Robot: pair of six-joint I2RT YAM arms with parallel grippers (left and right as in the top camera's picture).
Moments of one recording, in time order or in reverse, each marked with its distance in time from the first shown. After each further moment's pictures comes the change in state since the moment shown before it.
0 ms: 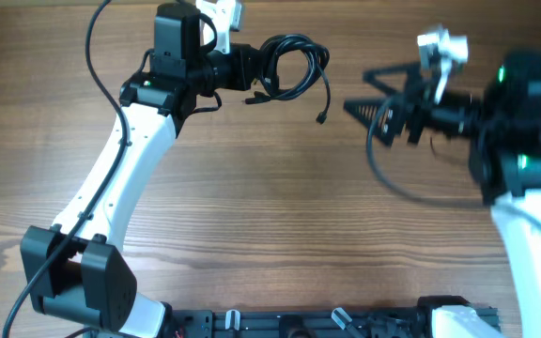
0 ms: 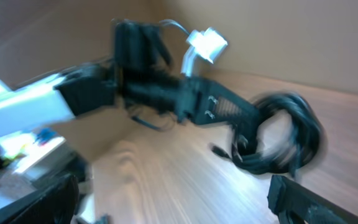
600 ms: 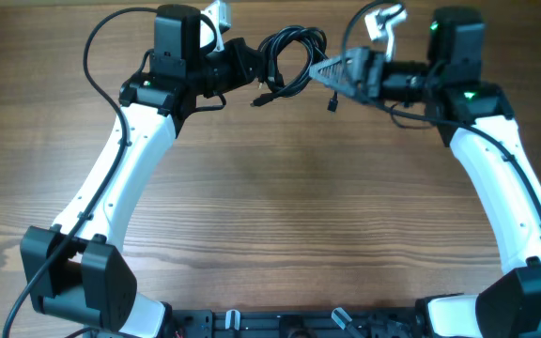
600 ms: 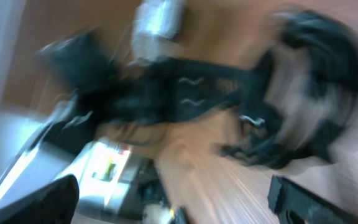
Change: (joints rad) left arm 0.000 -0.001 0.000 -0.022 -0.010 -0.330; right arm 0.112 0.318 0.136 -0.137 0.118 0.314
